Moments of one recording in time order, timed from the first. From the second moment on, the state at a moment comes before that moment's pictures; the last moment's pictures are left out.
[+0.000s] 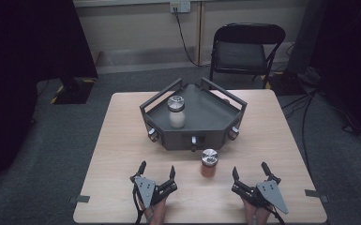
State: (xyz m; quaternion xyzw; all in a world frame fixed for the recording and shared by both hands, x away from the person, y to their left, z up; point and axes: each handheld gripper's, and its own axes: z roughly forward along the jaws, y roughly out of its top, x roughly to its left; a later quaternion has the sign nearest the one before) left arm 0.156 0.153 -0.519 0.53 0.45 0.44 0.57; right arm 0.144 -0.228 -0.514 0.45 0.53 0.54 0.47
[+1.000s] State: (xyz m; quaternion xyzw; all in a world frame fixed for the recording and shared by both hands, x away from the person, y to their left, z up) left arm 0.157 0.147 -0.516 0.54 0.45 0.45 0.55; right arm 0.144 -0.228 -0.514 0.45 0.53 0.54 0.47
